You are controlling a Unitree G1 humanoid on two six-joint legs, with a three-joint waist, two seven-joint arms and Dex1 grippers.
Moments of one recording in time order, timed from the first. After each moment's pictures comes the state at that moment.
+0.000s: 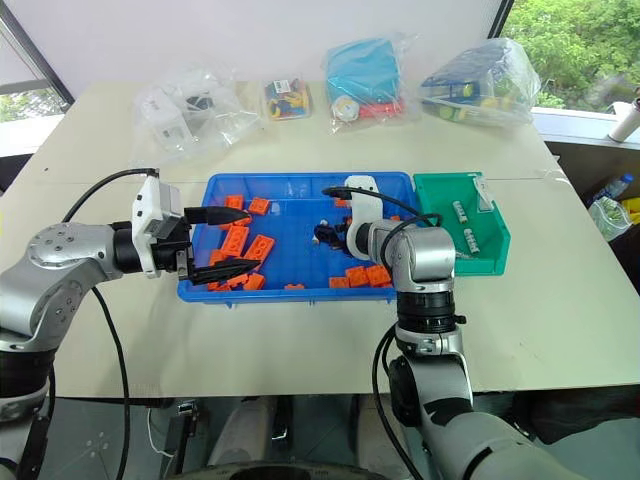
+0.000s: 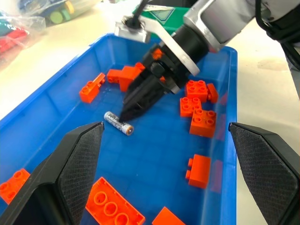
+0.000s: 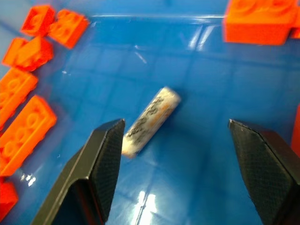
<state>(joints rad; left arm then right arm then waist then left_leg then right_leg) -0.36 0.79 0.05 -0.33 -0.58 0.55 -1.03 -0.75 -0.01 -0.16 0.01 0.14 1.33 0.27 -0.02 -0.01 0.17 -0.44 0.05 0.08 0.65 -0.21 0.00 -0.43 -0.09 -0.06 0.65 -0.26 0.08</state>
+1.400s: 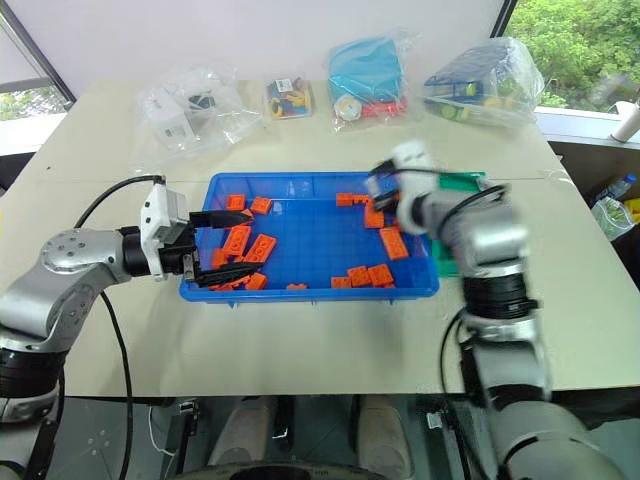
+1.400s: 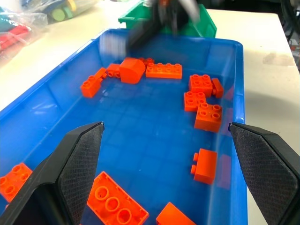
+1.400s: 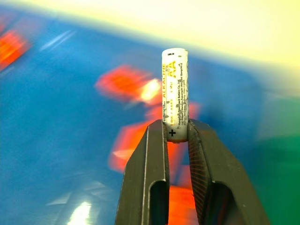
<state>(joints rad) -0.33 0.75 0.02 -0.28 -0.53 0.46 -1.04 -0.80 -0.58 -0.12 -0.08 0.26 1.27 0.44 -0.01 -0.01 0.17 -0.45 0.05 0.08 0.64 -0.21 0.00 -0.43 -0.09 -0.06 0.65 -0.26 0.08</state>
